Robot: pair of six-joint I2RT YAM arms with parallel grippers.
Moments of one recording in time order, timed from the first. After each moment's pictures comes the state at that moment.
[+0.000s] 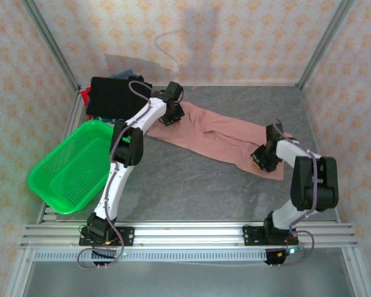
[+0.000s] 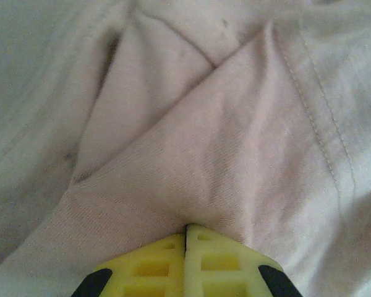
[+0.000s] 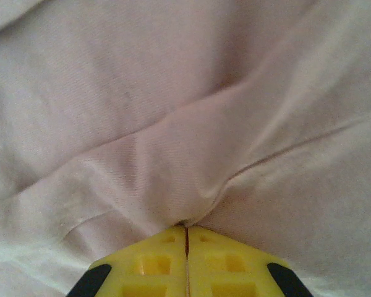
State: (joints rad) left arm -0.34 2.59 2.36 -0.93 0.03 -0.84; right arm -0.03 1.56 0.82 -0.61 -0.13 0.87
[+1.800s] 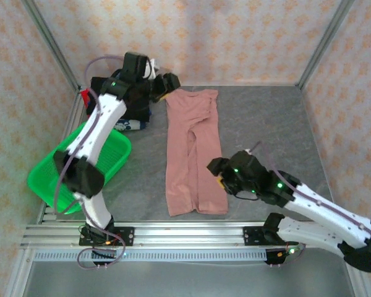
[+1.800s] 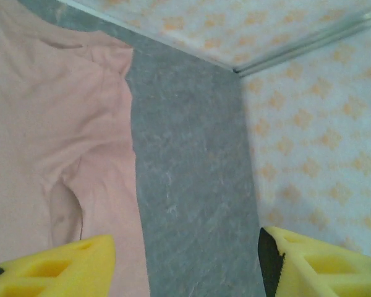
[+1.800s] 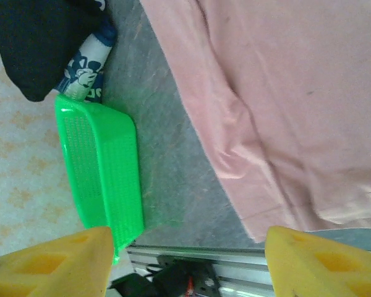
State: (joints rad) left arm -0.30 1.70 1.80 -0.74 0.44 -0.73; right arm 0.93 0.80 0.80 -0.72 0.03 1.51
